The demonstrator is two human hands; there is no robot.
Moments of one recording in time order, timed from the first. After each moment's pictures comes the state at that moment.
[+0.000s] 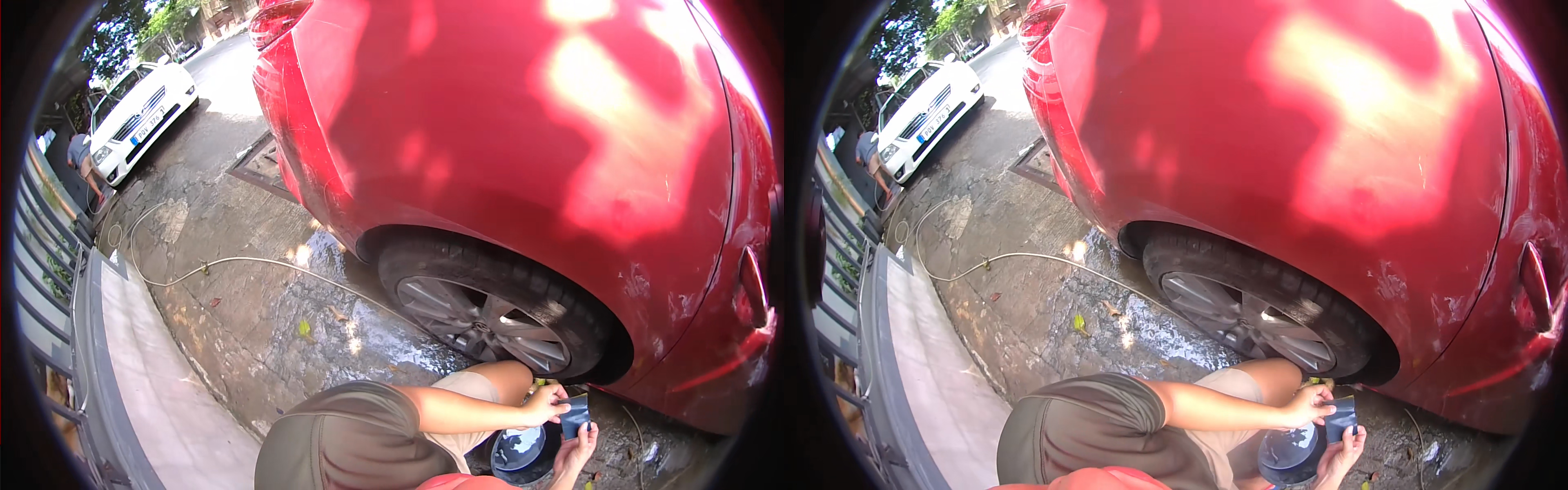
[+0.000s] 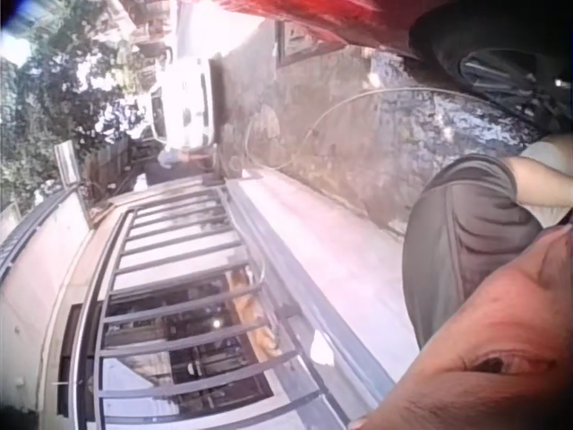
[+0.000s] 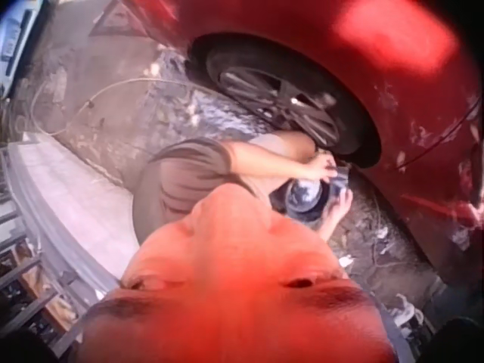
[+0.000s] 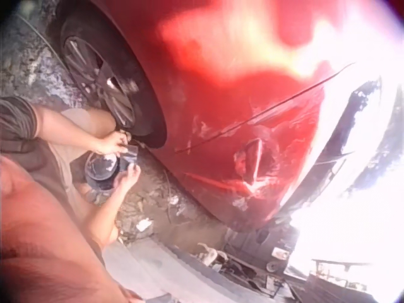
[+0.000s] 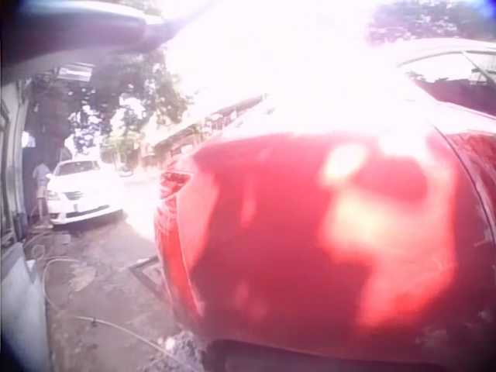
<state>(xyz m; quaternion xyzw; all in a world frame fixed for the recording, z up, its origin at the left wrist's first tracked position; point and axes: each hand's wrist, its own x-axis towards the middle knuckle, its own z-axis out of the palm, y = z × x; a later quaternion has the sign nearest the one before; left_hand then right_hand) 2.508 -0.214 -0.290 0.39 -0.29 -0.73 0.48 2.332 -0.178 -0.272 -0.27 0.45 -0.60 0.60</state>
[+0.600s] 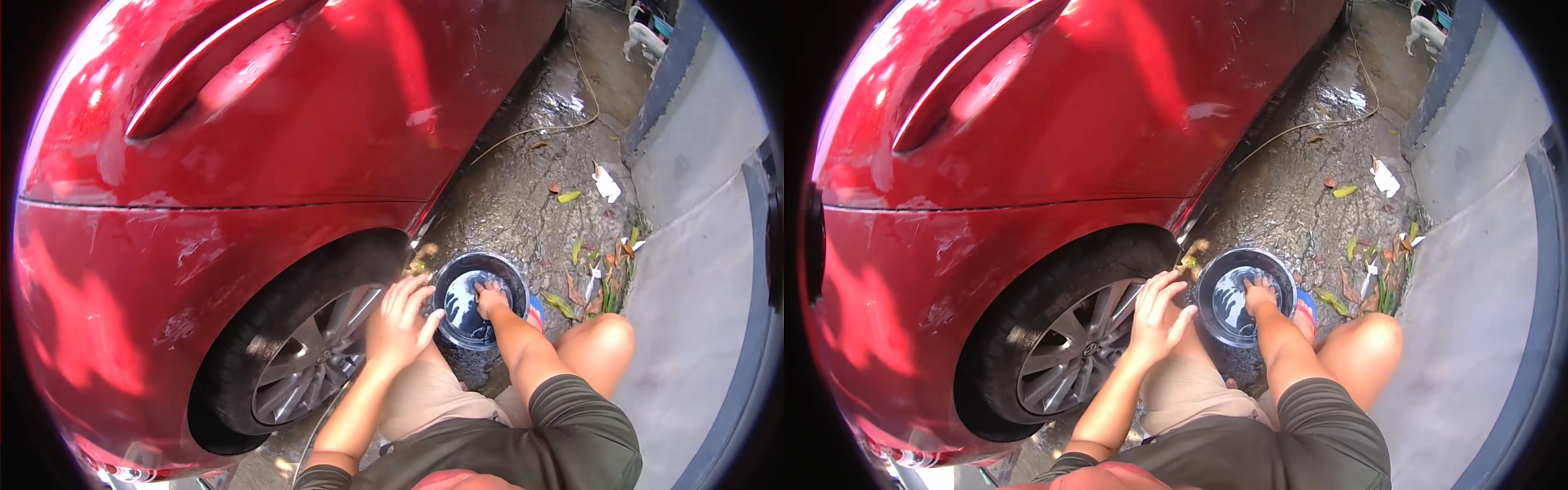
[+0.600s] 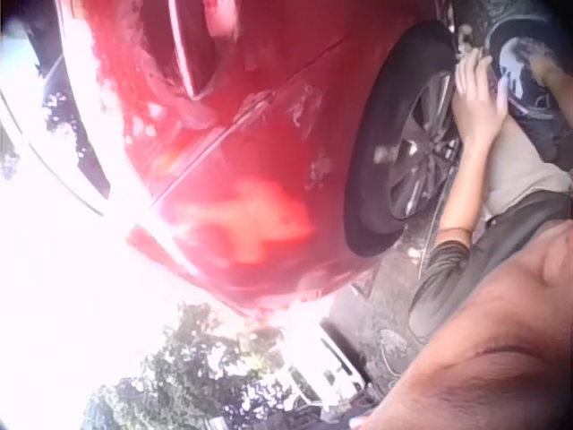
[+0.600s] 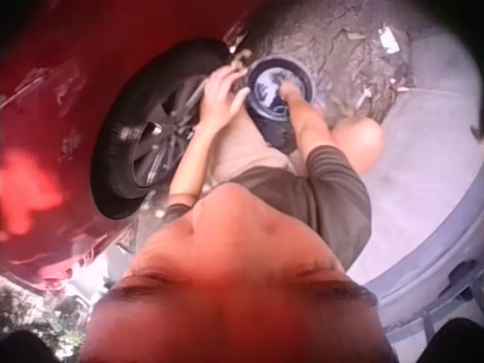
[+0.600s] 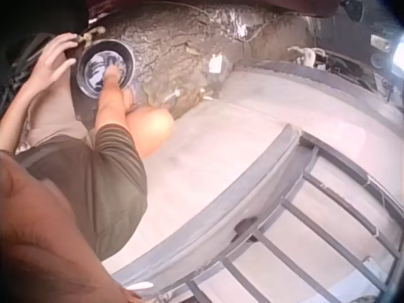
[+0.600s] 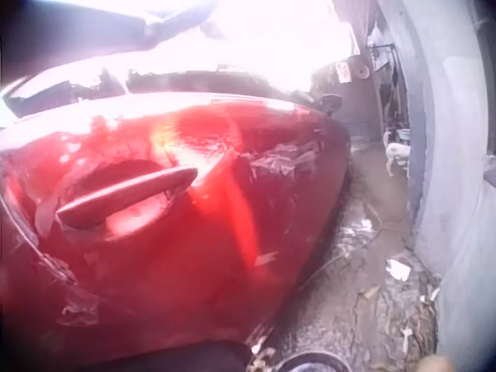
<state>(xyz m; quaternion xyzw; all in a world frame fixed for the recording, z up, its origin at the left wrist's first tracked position) 2.537 -0.242 -0.202 0.24 -0.91 -0.24 0.25 2.345 -0.150 -0.481 -0.41 0.83 -0.02 0.37</state>
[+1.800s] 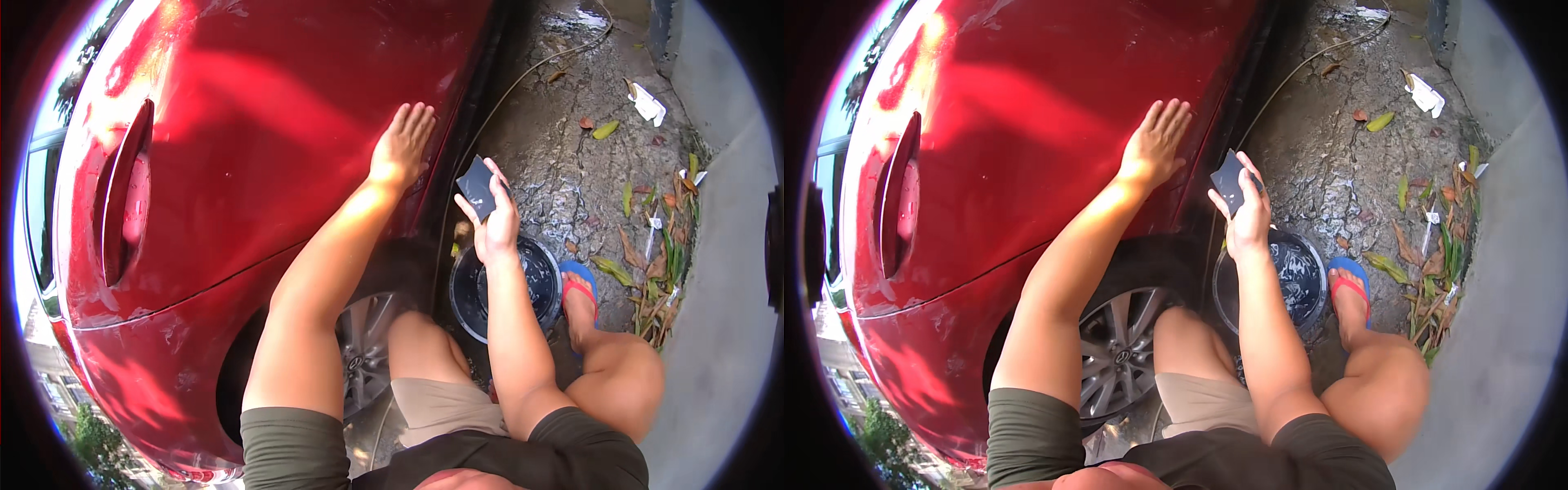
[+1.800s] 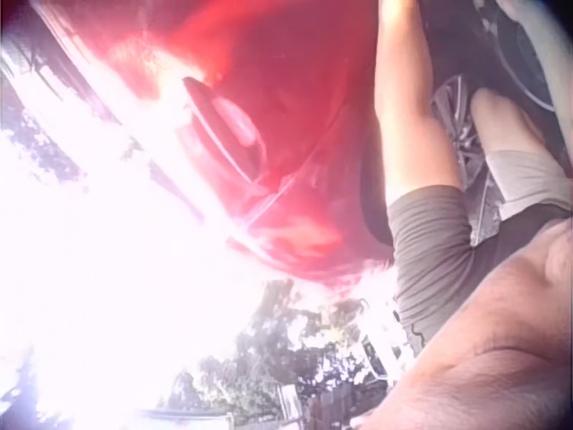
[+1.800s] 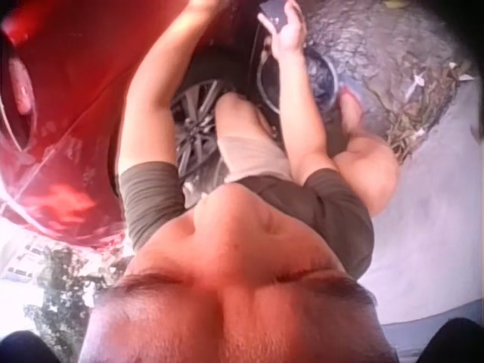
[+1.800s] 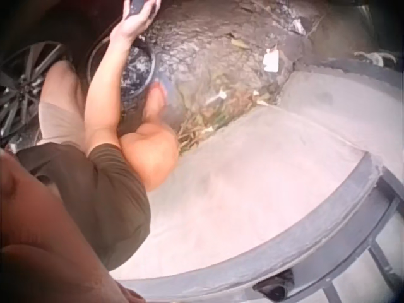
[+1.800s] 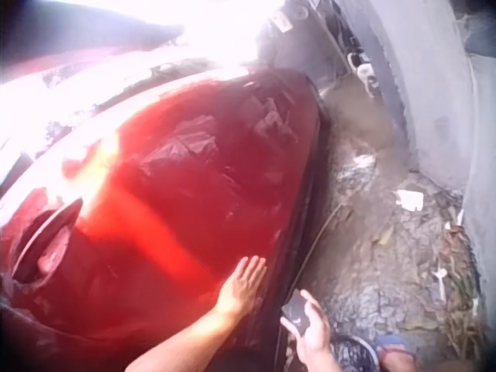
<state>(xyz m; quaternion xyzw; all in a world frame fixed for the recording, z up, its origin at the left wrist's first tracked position) 2.264 -0.413 -0.209 -0.04 -0.82 0.54 -0.21 2.268 -0.231 -0.309 0.11 0.23 -0.90 0.36</state>
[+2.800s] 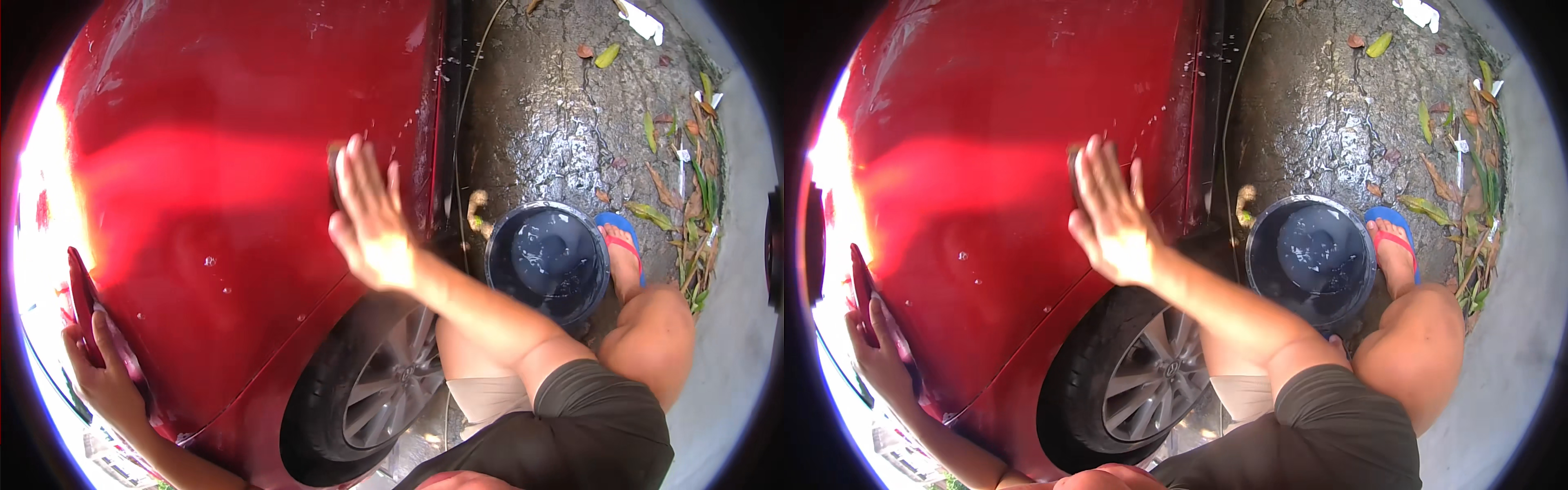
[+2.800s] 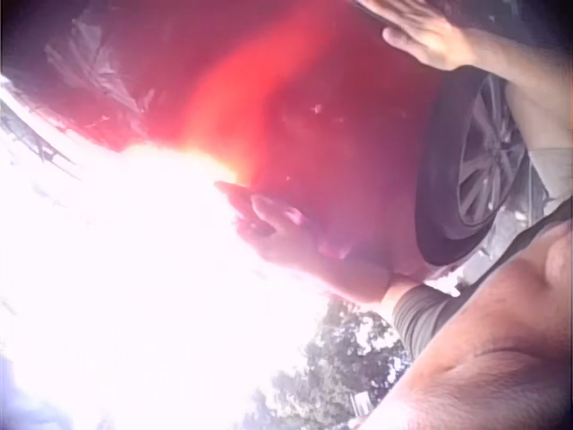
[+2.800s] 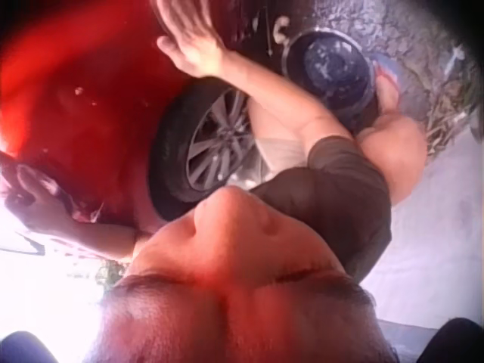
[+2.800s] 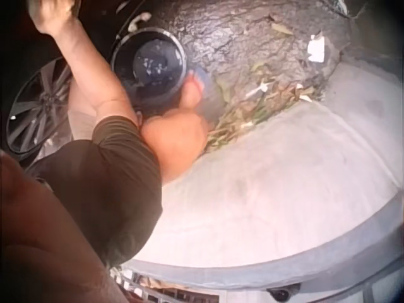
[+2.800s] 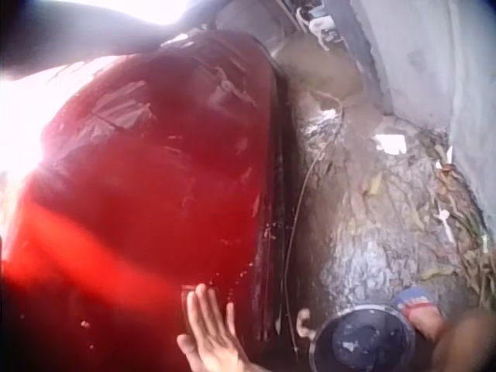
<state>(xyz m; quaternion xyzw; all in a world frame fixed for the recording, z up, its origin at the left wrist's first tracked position) 2.422 -0.414 0.166 0.33 -0.83 0.43 0.13 2.338 -0.367 -0.234 -0.32 0.62 -0.71 0.09</state>
